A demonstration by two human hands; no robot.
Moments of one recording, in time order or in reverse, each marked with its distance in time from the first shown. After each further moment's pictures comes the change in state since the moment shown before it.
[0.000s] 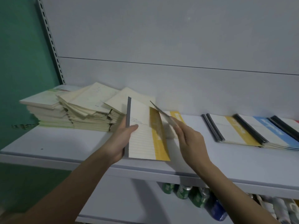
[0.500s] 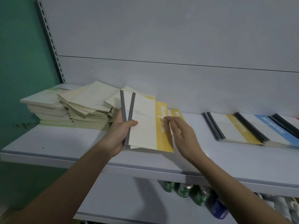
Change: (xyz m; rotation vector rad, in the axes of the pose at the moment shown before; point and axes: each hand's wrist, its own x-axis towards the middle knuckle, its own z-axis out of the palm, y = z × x) left_hand 0.008 0.007 -0.005 0.002 0.061 0.069; right_hand 0.013 0.009 0.019 0.266 -0.110 0.095
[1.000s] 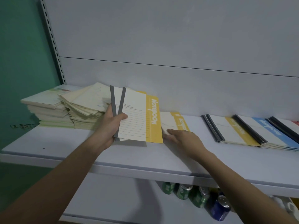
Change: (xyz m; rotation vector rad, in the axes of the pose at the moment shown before) left_hand 0.016 0.011 -0.028 0.028 0.125 0.084; right_hand 0.011 0.030 -0.008 -0.698 -0.345 0.056
